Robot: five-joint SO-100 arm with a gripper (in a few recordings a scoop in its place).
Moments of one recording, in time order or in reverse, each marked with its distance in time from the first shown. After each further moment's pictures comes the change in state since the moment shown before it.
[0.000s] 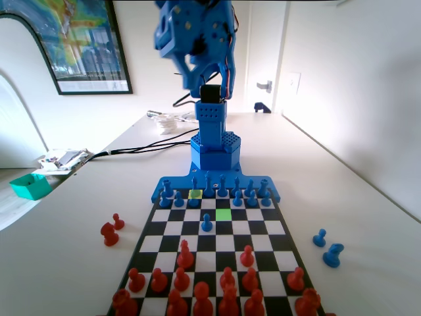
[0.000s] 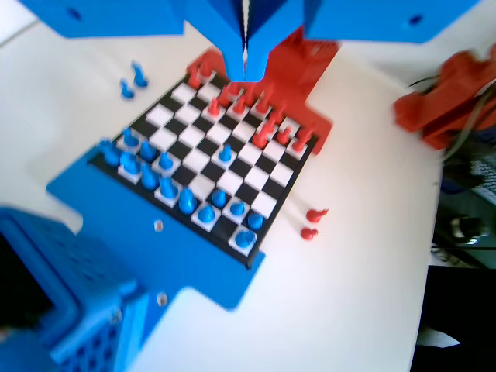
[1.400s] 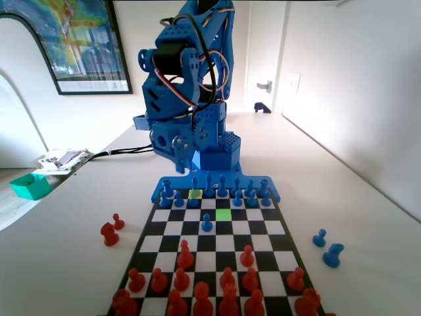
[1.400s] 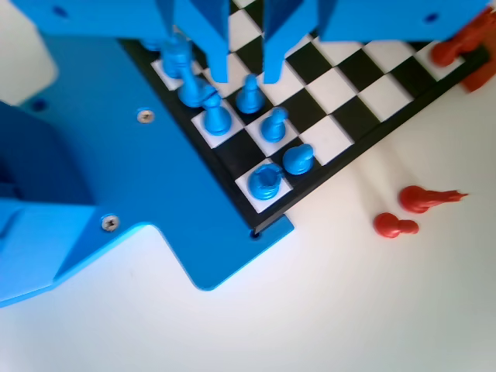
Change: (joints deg) arm 6.4 -22.9 30.3 -38.7 -26.0
